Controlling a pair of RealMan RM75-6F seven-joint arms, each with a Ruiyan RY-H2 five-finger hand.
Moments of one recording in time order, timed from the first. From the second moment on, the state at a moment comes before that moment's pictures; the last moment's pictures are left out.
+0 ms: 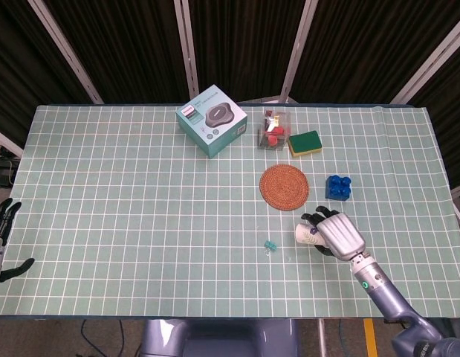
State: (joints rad) left arm -0.06 -0.99 -0.06 -1.84 1.45 1.51 0.24; right arm 0.47 -1.36 0.08 -1.43 -1.57 1.06 -0.11
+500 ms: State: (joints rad) left arm -0.06 -0.99 -0.05 -1.84 1.44 1.50 0.24; right arm 0.54 -1.41 0.06 -1.35 -1.53 0.95 0.00
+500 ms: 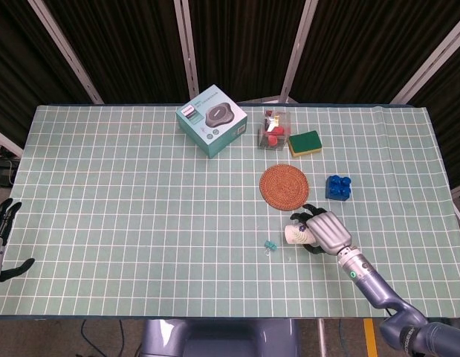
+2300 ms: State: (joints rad) left arm -0.07 -0.99 -0.05 -1.84 1.44 1.50 0.24; right arm 0.57 -1.54 0.01 -1.35 -1.35 0.98 -1.06
